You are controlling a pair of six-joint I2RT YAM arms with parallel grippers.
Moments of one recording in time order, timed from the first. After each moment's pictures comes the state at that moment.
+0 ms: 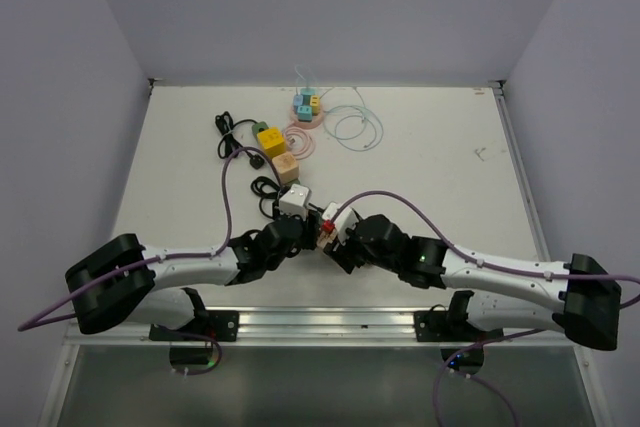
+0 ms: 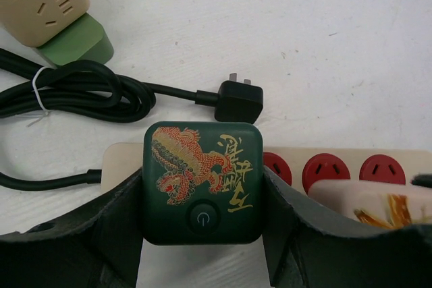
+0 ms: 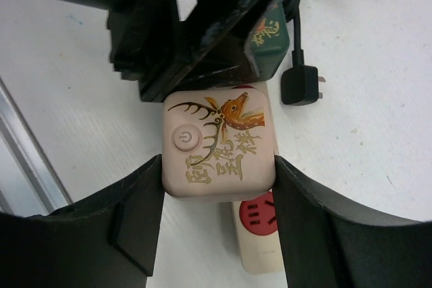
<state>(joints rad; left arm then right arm) -1.02 1.32 0.45 0.33 -0.50 -0.47 1.11 1.10 0.61 -0.09 0.15 -0.03</state>
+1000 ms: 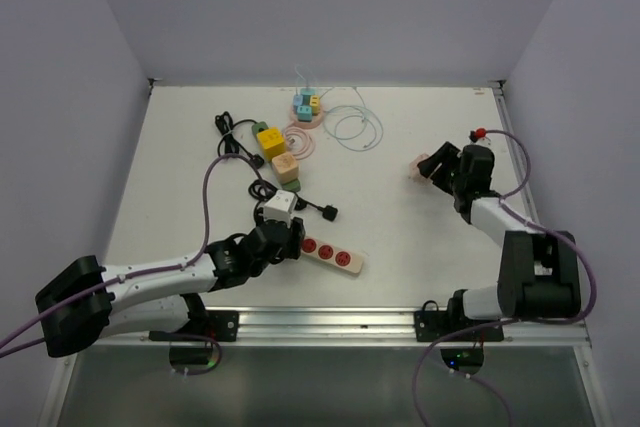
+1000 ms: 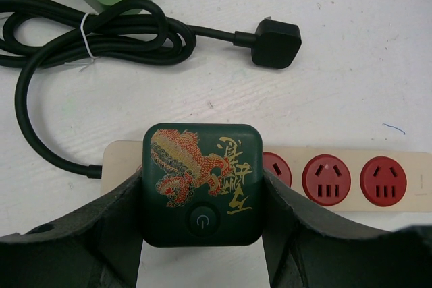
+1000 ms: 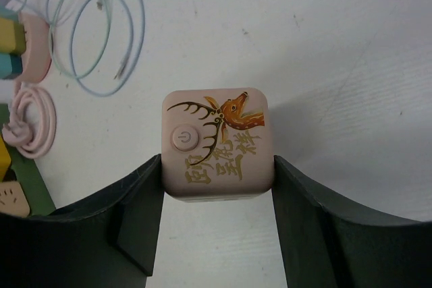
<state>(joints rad) -1.02 1.10 0.43 0.02 -0.50 -0.52 0.01 1.31 0.59 0.18 -0.08 0.59</state>
